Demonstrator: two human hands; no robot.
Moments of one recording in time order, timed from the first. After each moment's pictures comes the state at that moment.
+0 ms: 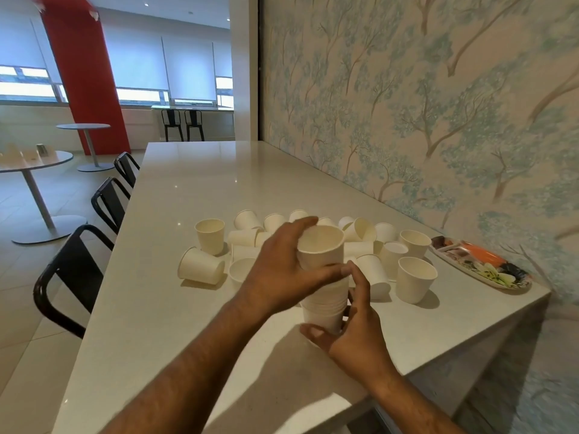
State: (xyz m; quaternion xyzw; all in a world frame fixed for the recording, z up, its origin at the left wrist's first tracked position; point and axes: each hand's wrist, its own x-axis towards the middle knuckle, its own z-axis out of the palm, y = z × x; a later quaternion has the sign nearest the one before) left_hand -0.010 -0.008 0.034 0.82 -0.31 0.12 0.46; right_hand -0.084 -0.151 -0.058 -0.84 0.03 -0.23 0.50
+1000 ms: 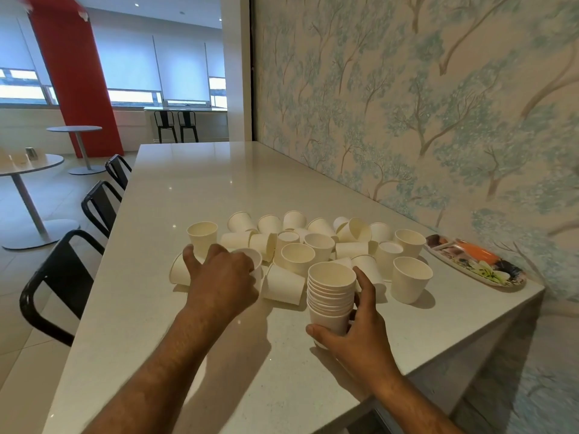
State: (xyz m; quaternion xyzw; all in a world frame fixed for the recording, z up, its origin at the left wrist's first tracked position) left_hand 0.022 0.033 0.011 0.98 -0.14 0.15 0.08; right_hand -0.084 -0.164 -0.063 -0.84 0.08 -0.22 0.50
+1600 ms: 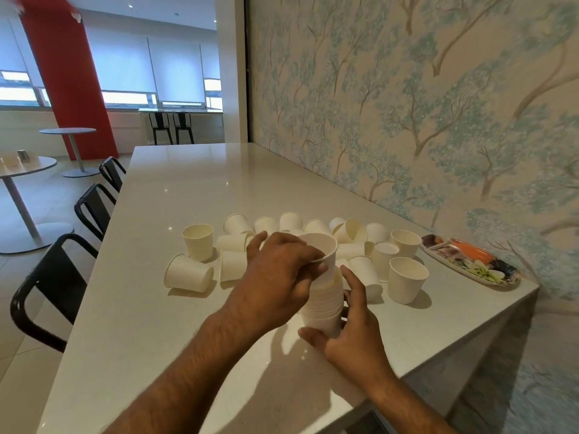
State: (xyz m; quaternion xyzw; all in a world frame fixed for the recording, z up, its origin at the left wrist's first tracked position) left_hand -0.020 -0.009 0.039 0.83 -0.38 0.21 0.34; right_hand -0.082 -0.159 -0.061 -0.85 0.05 -0.23 0.47
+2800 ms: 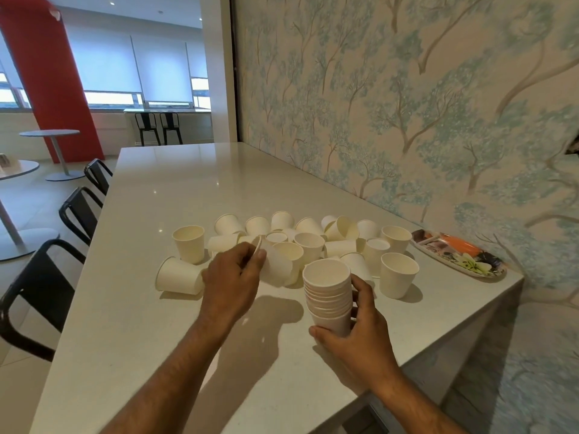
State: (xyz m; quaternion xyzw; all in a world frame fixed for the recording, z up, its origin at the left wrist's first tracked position) left_hand 0.028 0.008 -0.006 0.83 -0.18 0.20 0.49; right_hand -0.088 -0.178 -0.072 -0.84 0.09 -0.25 0.47
